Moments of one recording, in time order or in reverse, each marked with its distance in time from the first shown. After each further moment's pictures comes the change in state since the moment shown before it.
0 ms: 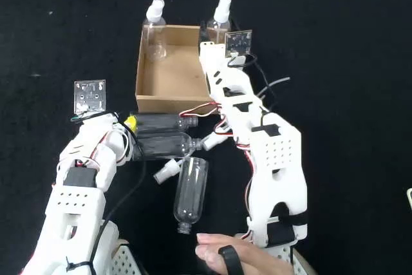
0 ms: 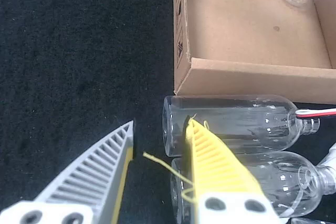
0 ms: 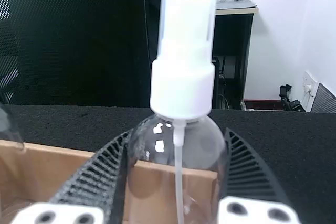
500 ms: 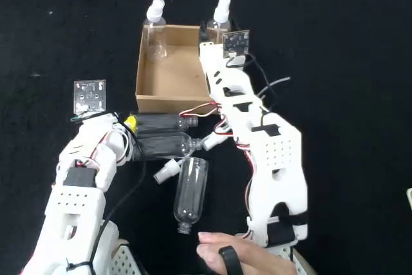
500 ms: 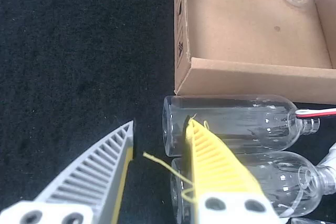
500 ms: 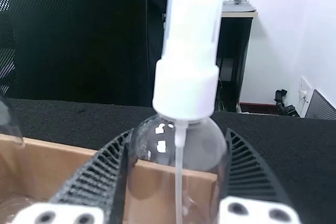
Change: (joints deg) left arm 0.0 0.0 0.0 0.0 0.0; right arm 0.0 0.0 0.0 0.0 2.7
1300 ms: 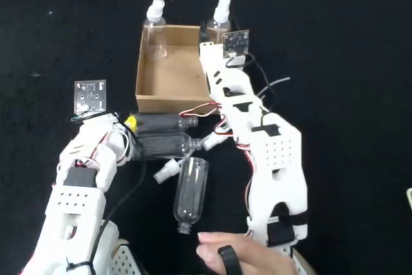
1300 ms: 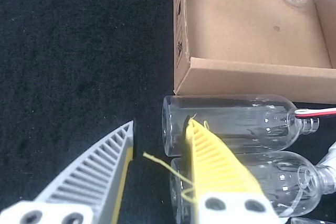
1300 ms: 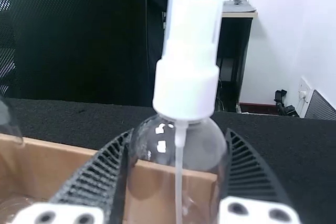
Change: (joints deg) left arm 0.1 0.0 0.0 0.0 0.0; right arm 0.0 0.0 0.0 0.0 0.0
